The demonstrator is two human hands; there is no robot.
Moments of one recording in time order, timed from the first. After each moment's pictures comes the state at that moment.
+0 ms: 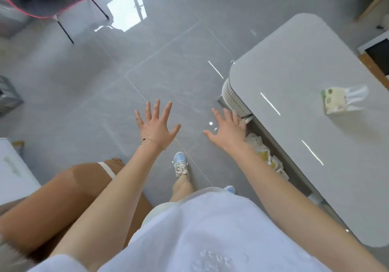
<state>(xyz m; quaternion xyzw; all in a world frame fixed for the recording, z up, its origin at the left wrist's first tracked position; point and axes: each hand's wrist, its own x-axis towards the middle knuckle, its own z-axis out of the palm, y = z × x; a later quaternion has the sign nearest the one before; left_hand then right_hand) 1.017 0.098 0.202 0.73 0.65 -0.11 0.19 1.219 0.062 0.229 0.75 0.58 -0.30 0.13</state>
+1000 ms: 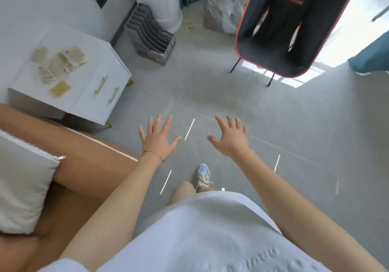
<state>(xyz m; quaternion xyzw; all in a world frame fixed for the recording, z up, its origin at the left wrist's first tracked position) 0.643 0.237 0.214 0.27 0.93 0.04 0.23 0.765 0.419 0.250 0.35 0.88 -0.21 0.25</state>
